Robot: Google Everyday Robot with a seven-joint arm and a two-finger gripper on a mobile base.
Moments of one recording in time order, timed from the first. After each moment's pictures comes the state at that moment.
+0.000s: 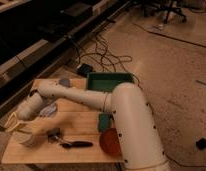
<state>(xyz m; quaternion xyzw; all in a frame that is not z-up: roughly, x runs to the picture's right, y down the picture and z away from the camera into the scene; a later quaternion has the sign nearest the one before) -0.431 0.174 0.671 -0.40 -0.61 -0.09 0.68</state>
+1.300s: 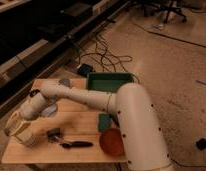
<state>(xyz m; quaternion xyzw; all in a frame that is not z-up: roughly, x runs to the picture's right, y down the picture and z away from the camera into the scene) -0.421 0.167 0.672 -0.38 -0.60 -0.09 0.70</state>
